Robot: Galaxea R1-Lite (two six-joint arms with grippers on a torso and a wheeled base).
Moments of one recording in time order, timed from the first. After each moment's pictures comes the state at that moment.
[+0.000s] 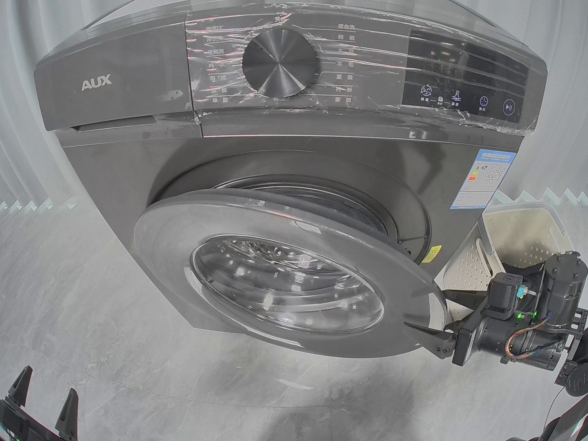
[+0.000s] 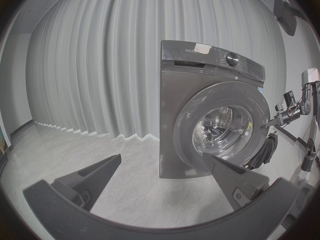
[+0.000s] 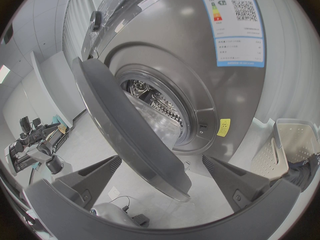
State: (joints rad) left arm 0.00 0.02 -0.02 0.00 0.01 -0.02; right arm 0.57 1.49 -0.24 -0.95 0.08 0.09
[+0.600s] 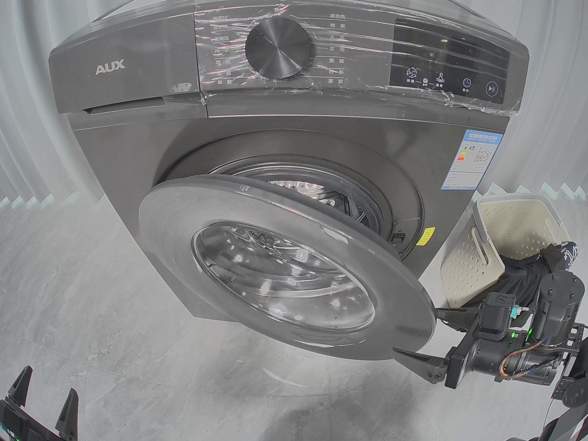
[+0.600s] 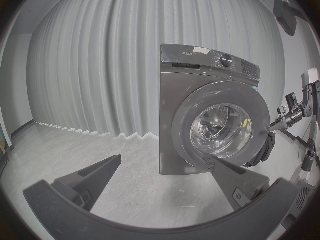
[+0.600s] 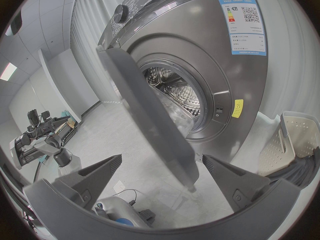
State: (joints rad) left arm 0.00 0.02 -0.02 0.00 0.01 -0.02; right arm 0.66 1.50 -0.19 -1.00 0.08 0.10
